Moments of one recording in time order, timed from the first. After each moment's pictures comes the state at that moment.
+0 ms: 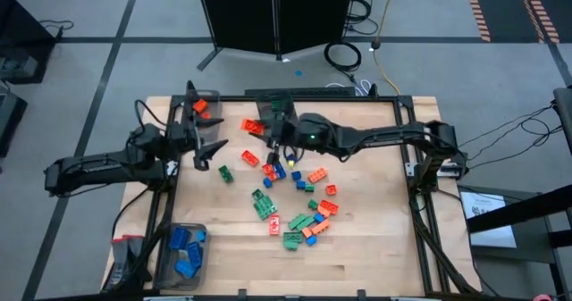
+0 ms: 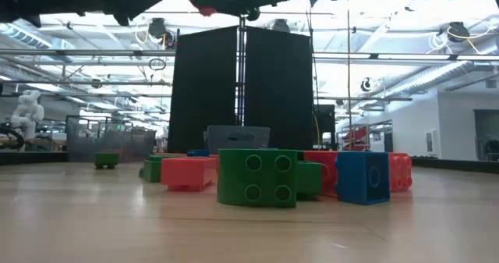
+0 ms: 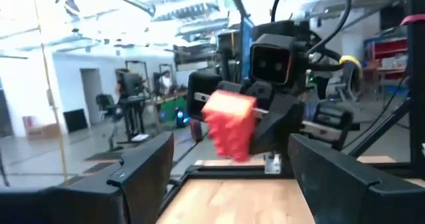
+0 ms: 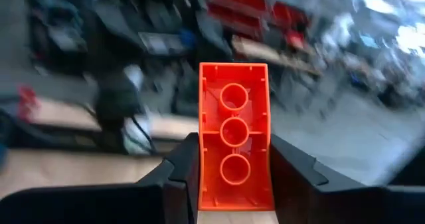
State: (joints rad) left arm 0.26 0.49 0.32 0.44 0.07 0.14; right arm -0.08 1.80 1.36 0.42 0.16 -0.26
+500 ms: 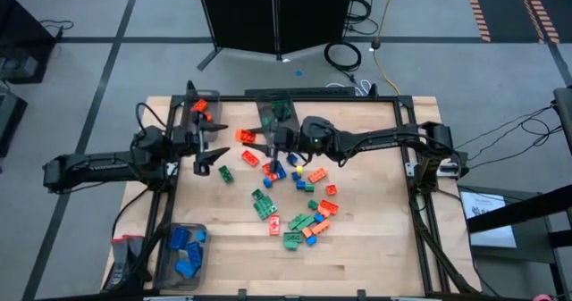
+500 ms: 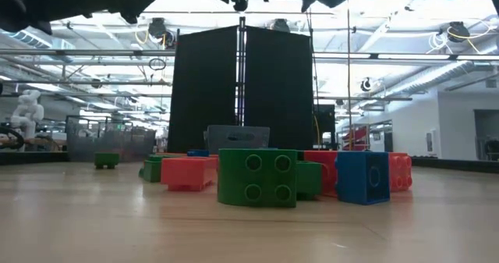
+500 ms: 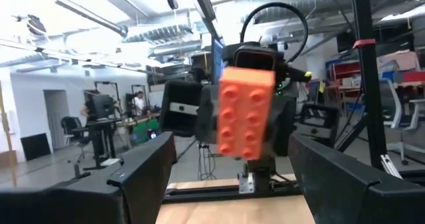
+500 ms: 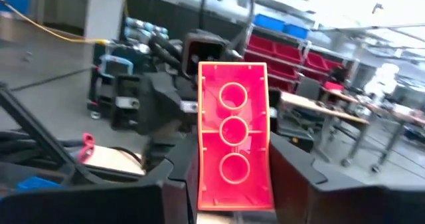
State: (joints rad) left arm 0.25 0.59 0.27 0.65 0.19 0.11; right arm -0.08 1.83 1.35 0.62 -0.02 -0.25
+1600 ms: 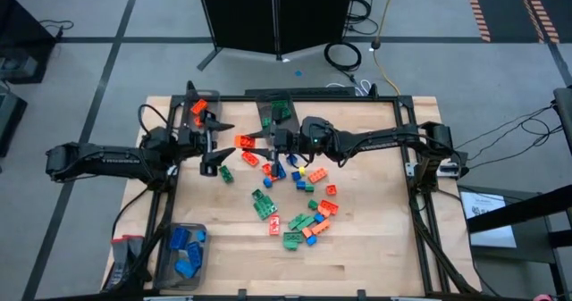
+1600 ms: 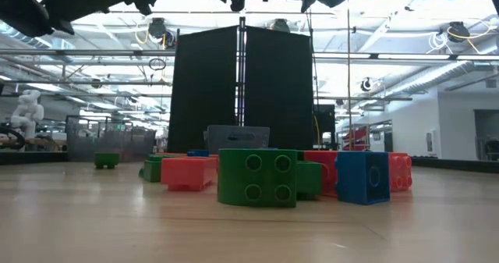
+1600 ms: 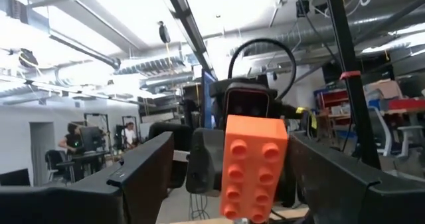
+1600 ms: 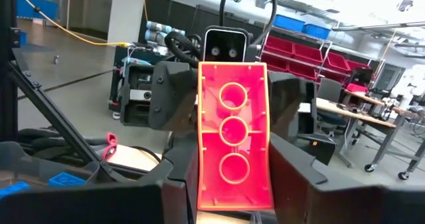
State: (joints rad) left arm 0.20 0.83 0.29 1.01 0.19 0.11; right arm -0.08 1.83 1.35 0.60 -0.08 -0.23
